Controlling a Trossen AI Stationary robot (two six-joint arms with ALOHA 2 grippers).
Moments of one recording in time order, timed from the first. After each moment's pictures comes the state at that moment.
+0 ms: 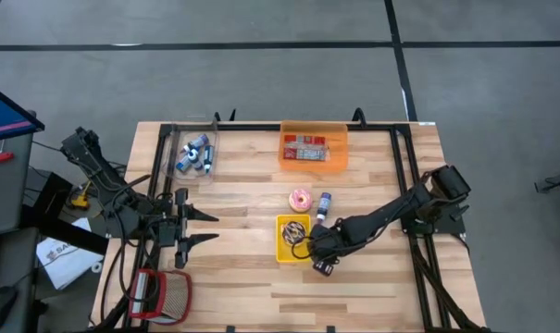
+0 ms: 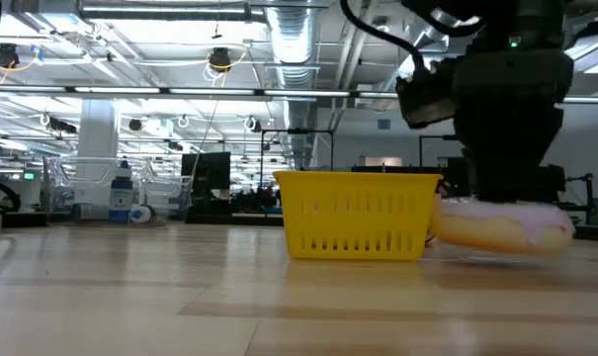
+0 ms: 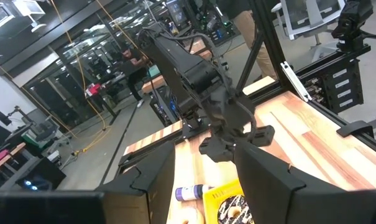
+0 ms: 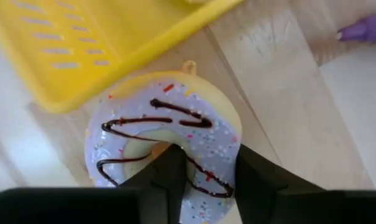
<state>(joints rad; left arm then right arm) -0.83 0.87 0.77 0.01 -0.88 0.41 0.40 1.79 1.10 -0.68 0.08 0.91</state>
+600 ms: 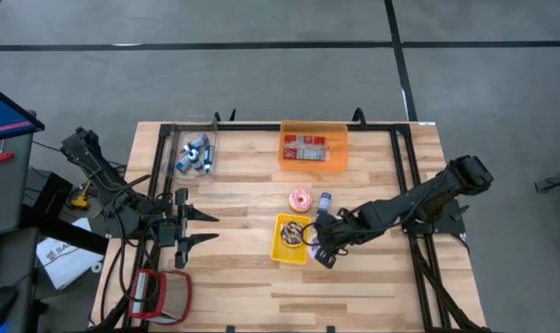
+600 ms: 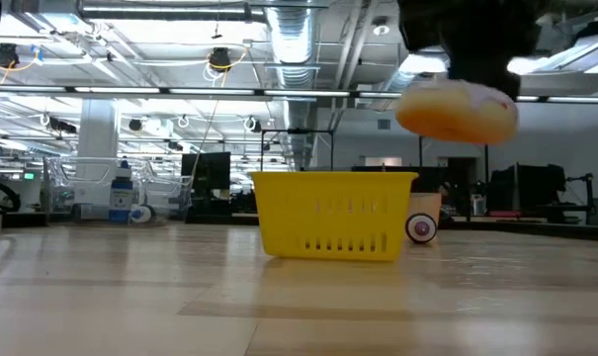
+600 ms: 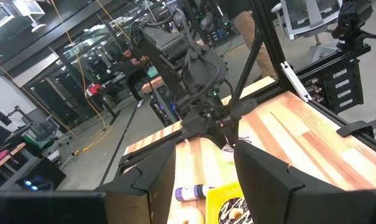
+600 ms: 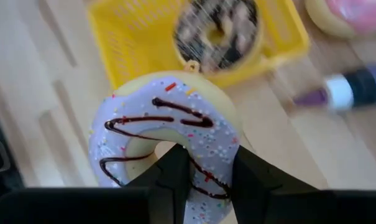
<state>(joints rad) -0.83 0.87 0.77 0.01 -0.88 0.41 0.39 1.58 1.12 -0.69 0.16 0.90</state>
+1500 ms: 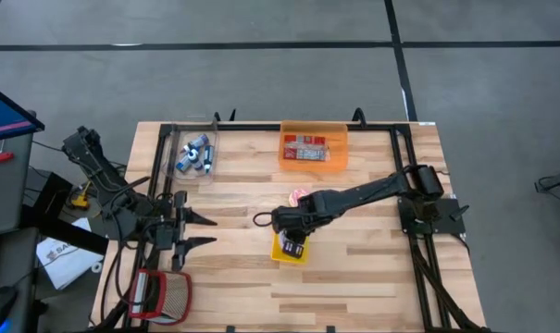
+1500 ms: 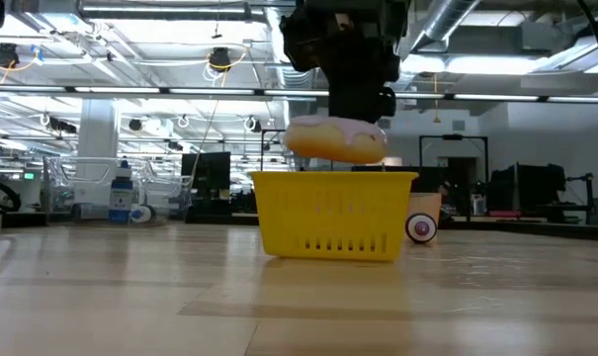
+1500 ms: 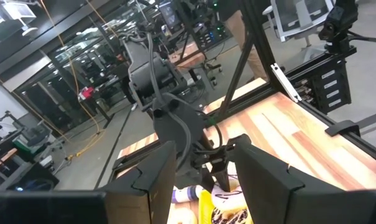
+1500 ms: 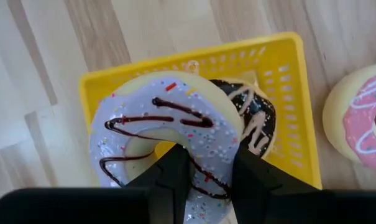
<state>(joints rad) -0.87 0.87 0.77 0.00 -0.88 0.41 0.20 1.97 1.59 -0.89 0.03 0.52</state>
